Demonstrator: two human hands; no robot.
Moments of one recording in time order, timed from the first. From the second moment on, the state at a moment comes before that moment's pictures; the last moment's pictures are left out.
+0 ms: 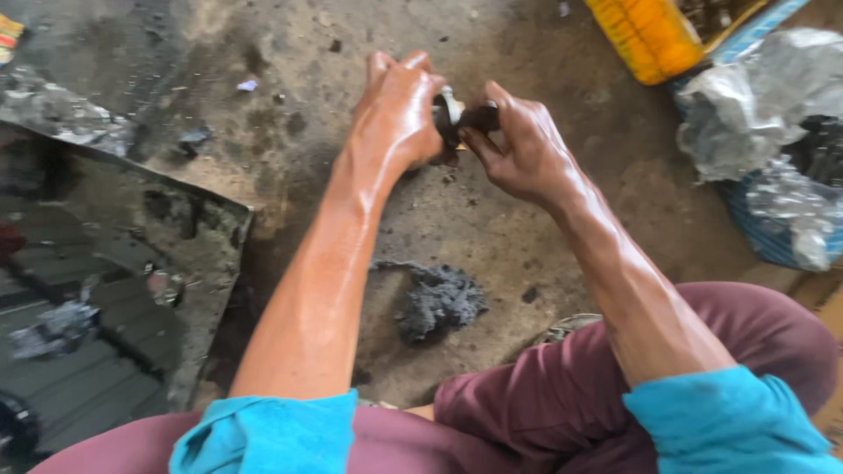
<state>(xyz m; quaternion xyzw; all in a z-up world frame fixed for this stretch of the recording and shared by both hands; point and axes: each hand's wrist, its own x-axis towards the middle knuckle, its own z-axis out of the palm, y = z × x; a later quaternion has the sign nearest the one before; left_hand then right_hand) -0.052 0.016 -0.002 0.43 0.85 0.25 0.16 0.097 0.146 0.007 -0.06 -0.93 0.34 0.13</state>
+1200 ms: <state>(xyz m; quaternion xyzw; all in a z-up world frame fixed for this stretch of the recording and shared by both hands) -0.043 0.010 0.012 0.40 0.88 0.20 0.16 0.088 0.163 -0.028 -0.11 -0.72 0.67 0.15</state>
